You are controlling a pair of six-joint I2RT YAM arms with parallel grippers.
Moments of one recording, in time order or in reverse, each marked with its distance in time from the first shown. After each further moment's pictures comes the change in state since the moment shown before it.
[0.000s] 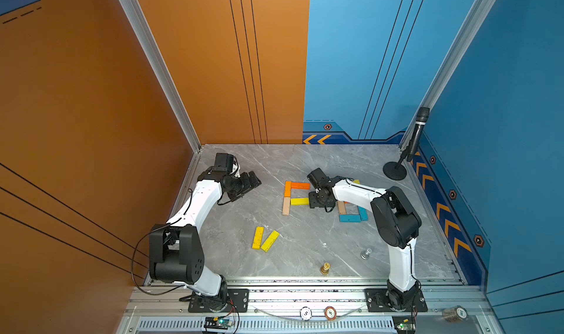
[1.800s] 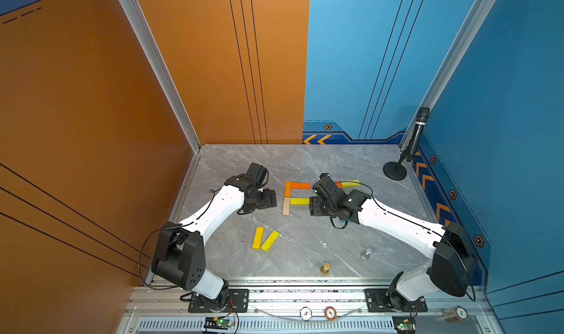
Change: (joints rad) left arm -0.347 -0.044 -0.079 -0.161 -0.342 0.003; right arm 0.202 -0.541 -0.262 -0.028 0.107 0.164
